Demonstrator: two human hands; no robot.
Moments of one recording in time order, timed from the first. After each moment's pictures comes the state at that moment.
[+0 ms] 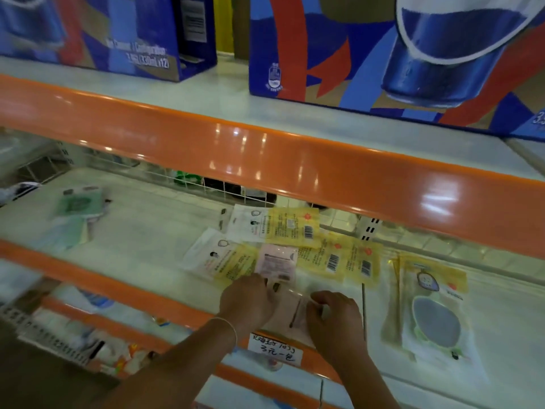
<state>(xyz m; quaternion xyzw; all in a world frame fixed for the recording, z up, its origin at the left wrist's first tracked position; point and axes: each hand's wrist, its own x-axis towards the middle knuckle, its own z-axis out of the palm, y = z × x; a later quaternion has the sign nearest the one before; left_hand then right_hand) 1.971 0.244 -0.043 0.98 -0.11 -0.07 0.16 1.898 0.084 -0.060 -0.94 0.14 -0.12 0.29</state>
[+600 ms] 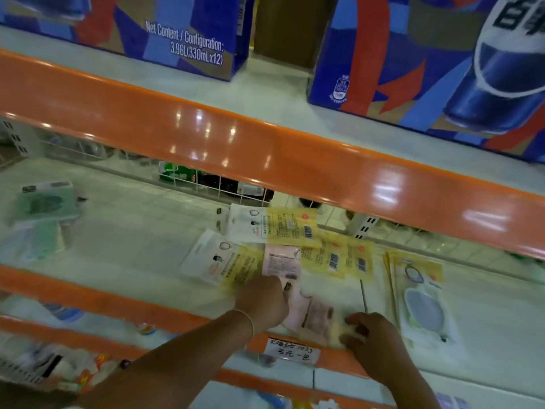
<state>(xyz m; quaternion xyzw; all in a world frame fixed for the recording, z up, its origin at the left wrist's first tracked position) 1.991 0.263 -0.046 0.95 -0.25 -0.09 0.14 1.857 0.071 -0.035 -0.95 0.23 0.07 0.20</state>
